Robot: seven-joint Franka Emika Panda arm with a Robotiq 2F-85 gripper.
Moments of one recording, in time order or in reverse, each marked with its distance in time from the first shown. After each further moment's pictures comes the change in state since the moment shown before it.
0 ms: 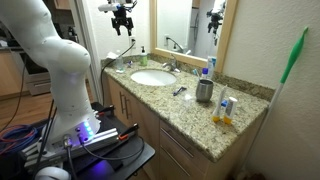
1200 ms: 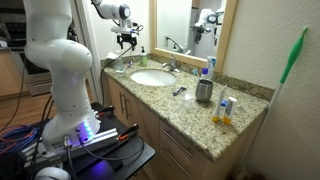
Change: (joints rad) arm 0.082 0.489 0.006 0.218 -0.018 0.272 -0.181
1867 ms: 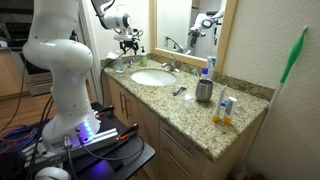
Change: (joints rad) arm 0.049 0.170 -0.016 0.088 -0.193 0.129 0.147
